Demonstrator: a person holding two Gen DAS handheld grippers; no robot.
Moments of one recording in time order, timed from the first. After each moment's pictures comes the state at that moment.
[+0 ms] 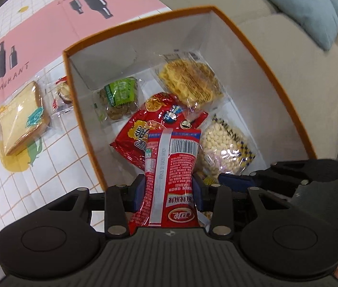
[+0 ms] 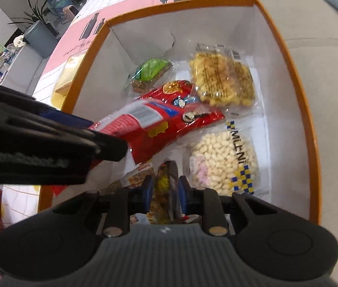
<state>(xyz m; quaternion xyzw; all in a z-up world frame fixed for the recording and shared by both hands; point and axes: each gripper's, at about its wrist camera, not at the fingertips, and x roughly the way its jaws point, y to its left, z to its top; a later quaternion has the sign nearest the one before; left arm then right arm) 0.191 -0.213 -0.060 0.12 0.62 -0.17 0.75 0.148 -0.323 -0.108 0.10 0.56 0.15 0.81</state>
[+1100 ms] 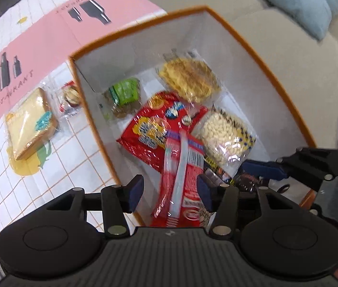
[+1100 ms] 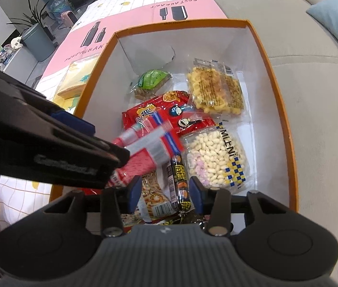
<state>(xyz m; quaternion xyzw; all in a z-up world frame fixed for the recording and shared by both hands) 0.177 -0.213 -0.042 0.13 0.60 -0.18 0.77 0.124 -0.320 -0.079 0.07 0.53 0.12 0.84</state>
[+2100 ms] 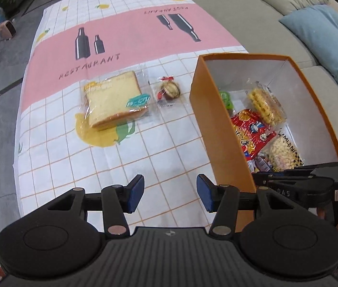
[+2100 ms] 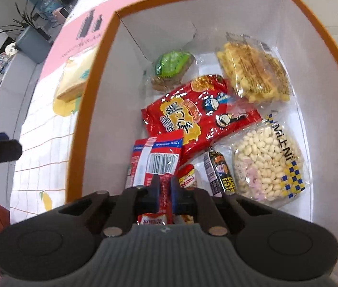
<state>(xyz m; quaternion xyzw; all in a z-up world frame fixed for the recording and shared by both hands) 0.173 -0.079 -0.015 0.04 0.56 -0.09 0.82 0.173 -0.274 -0.118 0.13 0.58 0.12 0.80</state>
